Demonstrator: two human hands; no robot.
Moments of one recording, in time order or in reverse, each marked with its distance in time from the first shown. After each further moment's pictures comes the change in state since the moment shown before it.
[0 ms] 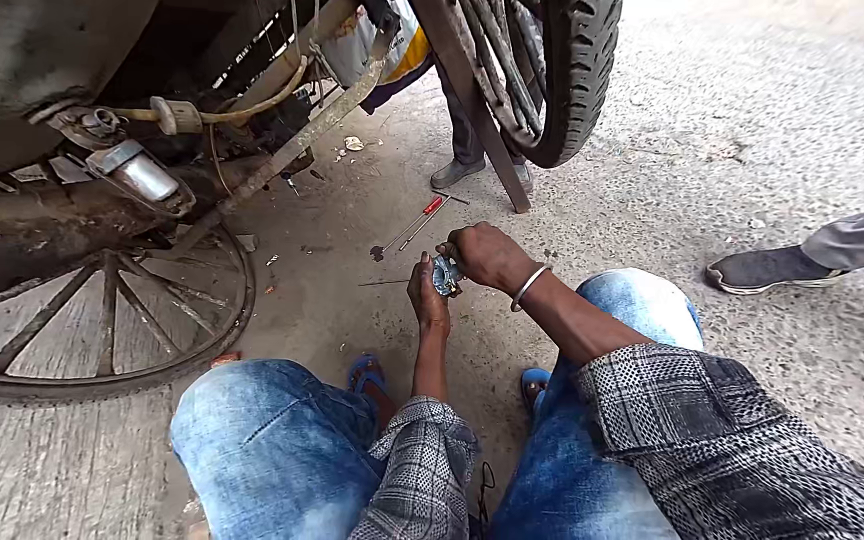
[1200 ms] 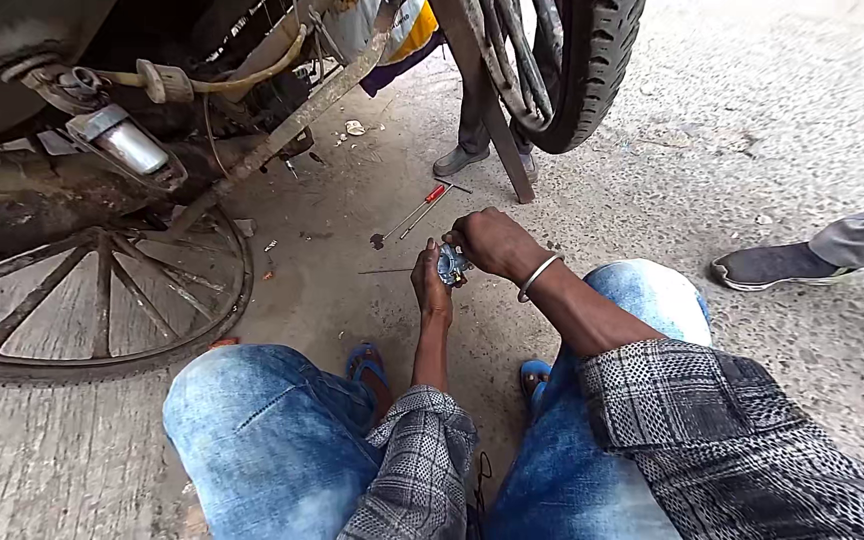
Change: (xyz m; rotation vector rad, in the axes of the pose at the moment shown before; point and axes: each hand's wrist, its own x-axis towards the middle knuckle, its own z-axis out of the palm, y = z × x) left_hand -0.002 -0.003 0.000 -0.021 -0.056 -0.005; right_hand -0.003 0.004 -0.003 -0.007 0.006 -0.038
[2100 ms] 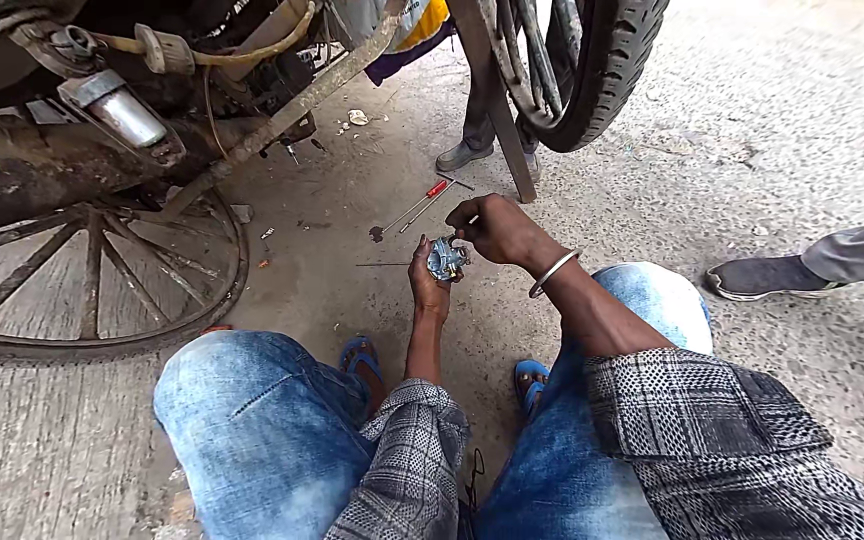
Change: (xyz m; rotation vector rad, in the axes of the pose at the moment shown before) left_hand -0.001 0.011 -0.004 -0.195 -0.044 -0.084; right_hand -0.004 0.001 -0.017 0.287 0.035 -0.063
